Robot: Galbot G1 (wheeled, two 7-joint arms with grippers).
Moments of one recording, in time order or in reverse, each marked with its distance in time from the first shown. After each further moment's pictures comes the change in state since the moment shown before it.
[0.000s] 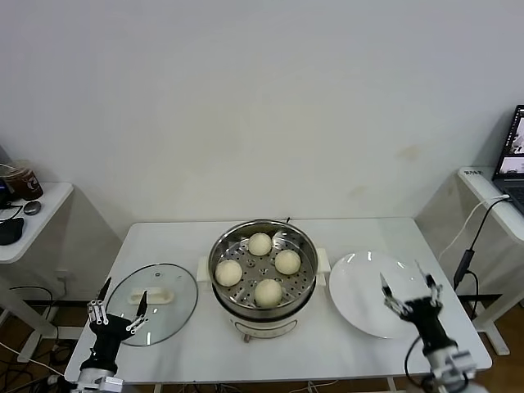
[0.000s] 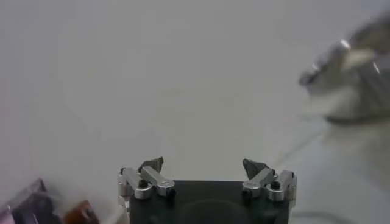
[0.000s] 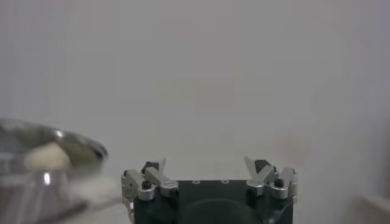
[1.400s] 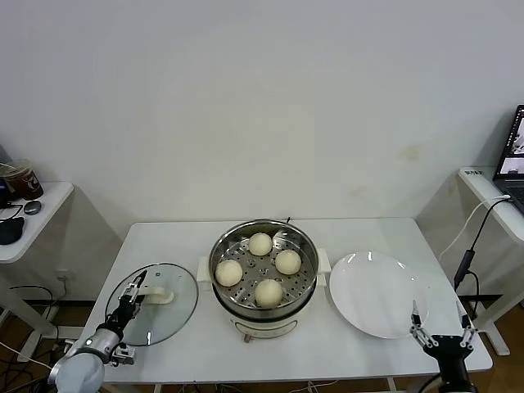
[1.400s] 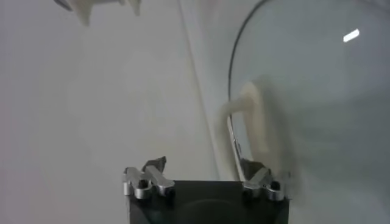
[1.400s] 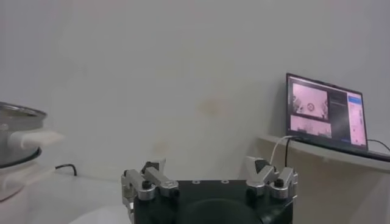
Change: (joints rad) left arm -0.433 0.108 0.112 0.564 0.786 -0.037 -0.037; right arm -0.107 0.184 0.088 0.025 -0.054 0.095 0.090
